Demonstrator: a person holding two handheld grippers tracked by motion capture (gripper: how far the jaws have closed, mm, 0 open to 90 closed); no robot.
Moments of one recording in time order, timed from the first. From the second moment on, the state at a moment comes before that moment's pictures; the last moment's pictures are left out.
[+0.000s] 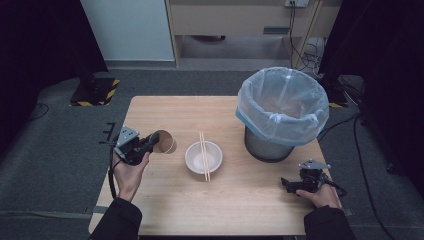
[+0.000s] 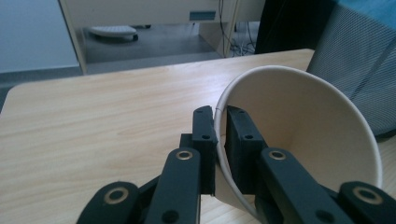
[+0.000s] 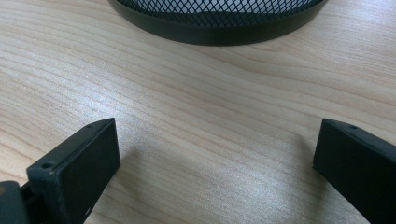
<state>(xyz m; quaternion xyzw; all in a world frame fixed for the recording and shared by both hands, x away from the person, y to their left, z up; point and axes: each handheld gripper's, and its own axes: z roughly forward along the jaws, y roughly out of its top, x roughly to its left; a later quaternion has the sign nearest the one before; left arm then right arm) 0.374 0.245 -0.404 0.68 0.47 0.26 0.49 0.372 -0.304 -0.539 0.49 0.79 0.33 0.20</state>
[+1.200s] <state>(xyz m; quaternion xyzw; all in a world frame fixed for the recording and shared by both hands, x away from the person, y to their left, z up) 0.379 0.167 -0.289 0.66 0.36 0.29 0.59 0.371 -0.304 -0.539 0.49 0.79 0.33 0.20</state>
